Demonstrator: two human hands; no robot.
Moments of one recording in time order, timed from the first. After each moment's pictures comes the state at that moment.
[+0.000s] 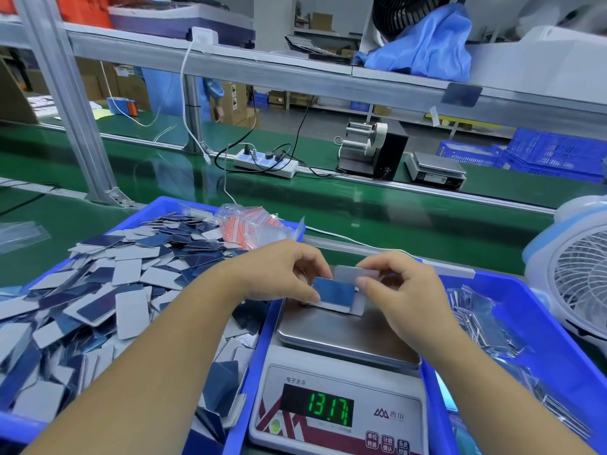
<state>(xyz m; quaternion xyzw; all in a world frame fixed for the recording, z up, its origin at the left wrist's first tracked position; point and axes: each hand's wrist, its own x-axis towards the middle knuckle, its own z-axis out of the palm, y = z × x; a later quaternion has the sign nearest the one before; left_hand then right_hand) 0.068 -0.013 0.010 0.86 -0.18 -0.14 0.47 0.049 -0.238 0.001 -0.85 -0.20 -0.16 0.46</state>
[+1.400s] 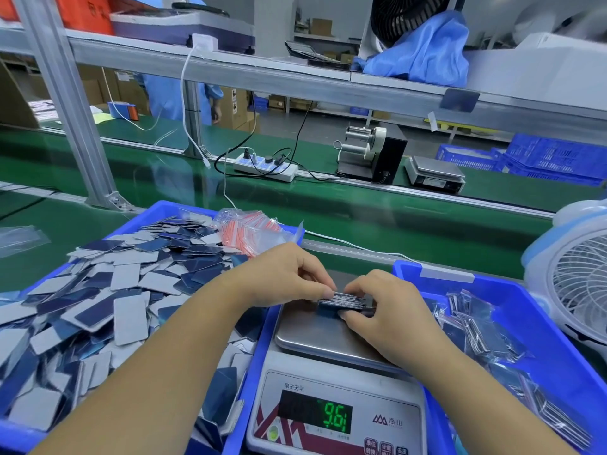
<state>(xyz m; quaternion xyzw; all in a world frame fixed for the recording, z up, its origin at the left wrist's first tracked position) 0.065 -0.022 0.011 0.86 -0.19 -0.08 0.46 0.050 -0.236 -0.010 -0.94 -0.23 -0.11 0.22</state>
